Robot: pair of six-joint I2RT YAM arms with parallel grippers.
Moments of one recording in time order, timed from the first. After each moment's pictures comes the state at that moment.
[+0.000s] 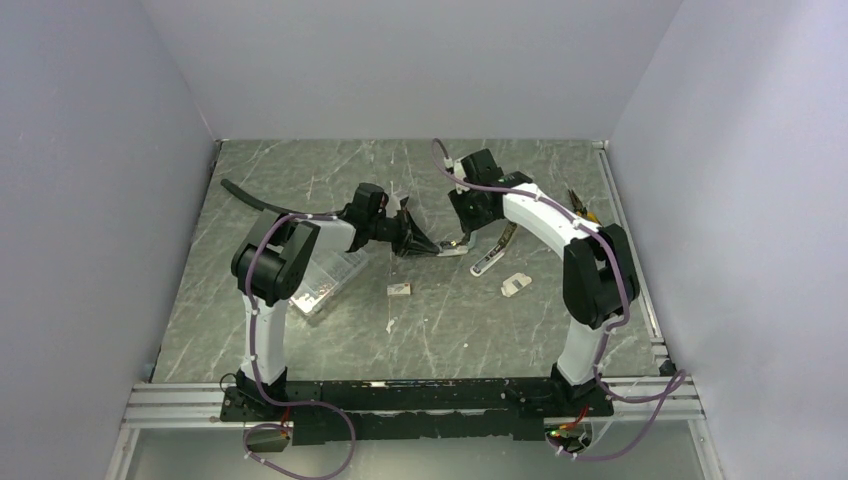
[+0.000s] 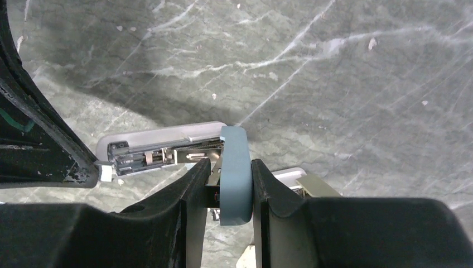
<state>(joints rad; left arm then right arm) -0.47 2.07 1.16 0.30 0.92 -1.21 0.46 1.83 1.44 -0.63 0.01 -0.04</state>
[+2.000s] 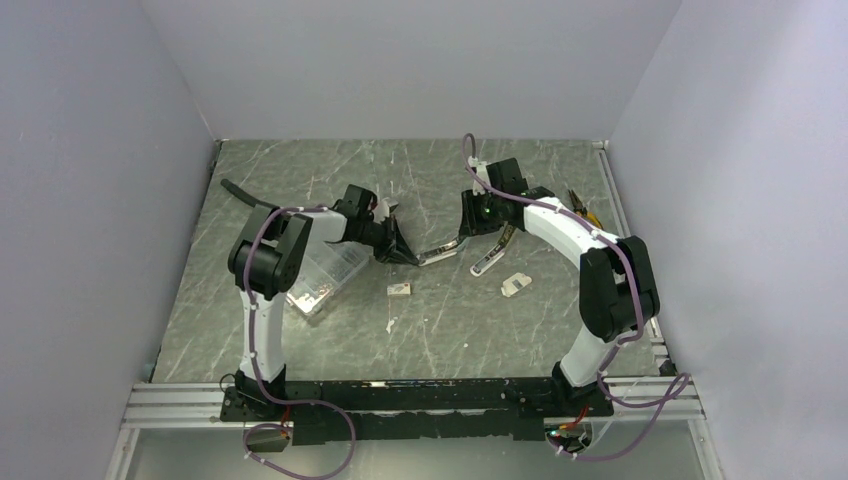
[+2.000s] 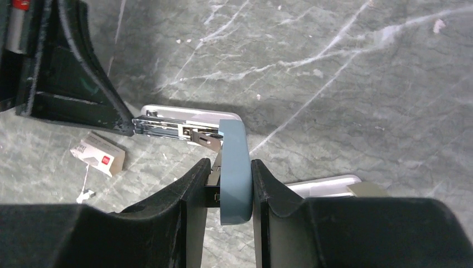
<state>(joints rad) -0.39 2.11 1.22 -0.10 0.92 -0.77 0.35 1.71 1.22 -0.42 -0.29 0.12</state>
